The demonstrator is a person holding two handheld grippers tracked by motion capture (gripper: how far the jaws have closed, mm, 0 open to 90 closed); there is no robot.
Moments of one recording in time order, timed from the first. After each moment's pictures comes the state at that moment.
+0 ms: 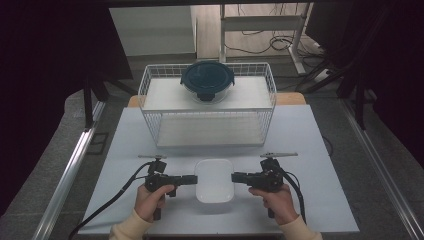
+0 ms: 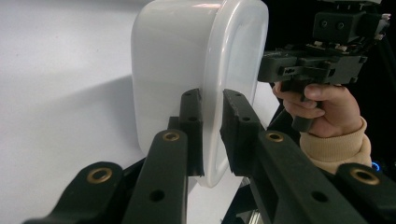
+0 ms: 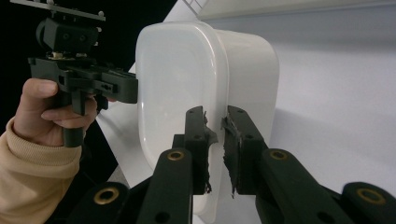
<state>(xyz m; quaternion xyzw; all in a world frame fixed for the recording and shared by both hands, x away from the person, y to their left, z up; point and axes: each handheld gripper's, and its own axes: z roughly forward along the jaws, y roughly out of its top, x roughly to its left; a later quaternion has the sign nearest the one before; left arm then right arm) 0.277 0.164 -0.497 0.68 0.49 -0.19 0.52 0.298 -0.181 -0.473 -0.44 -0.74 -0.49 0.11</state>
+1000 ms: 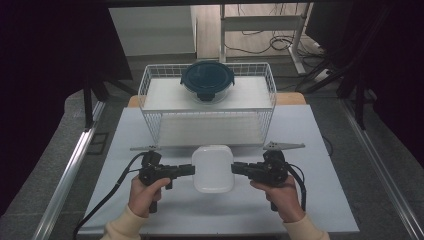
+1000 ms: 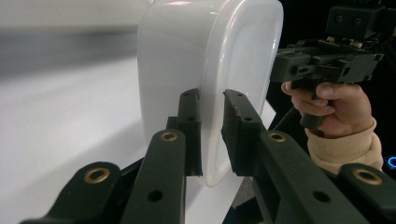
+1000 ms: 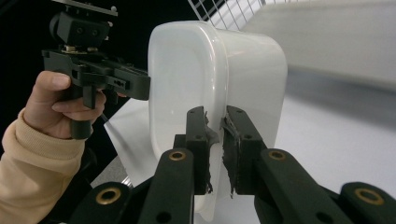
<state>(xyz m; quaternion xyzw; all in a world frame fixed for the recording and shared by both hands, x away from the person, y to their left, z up) 0.276 0.168 -0.446 0.70 0.44 -0.12 0.55 0.292 -0.177 -0.420 -0.38 -0.76 -0.52 0.05</state>
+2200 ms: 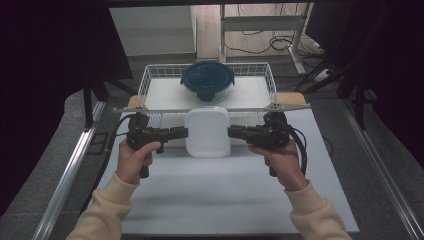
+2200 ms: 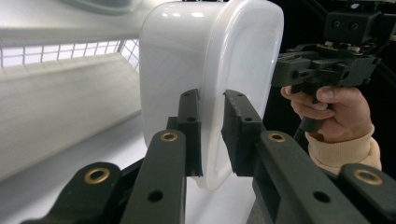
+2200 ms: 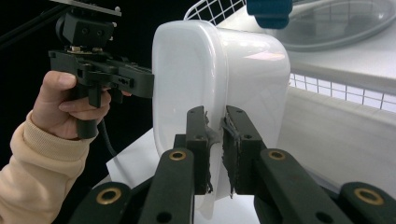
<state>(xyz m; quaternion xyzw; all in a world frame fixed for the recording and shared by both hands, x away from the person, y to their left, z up) 0.316 0.187 -0.358 0.70 0.40 -0.05 0.59 0.331 -0.160 -0.334 -0.33 -0.76 -0.56 0.01</state>
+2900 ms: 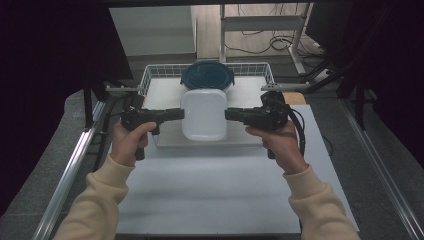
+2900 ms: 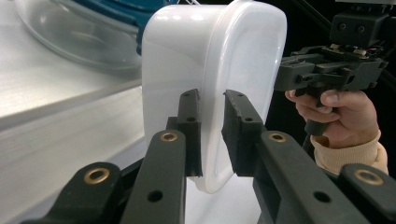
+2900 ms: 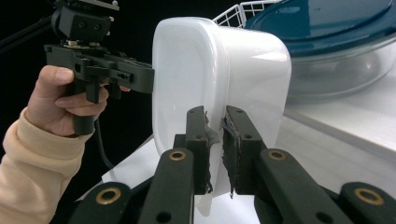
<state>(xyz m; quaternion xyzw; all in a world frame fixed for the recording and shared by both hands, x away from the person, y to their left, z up) 0.337 0.195 -0.321 0.70 0.41 -0.04 0.59 0.353 -0.149 -0.298 -0.32 -0.76 -0.56 -0.01</state>
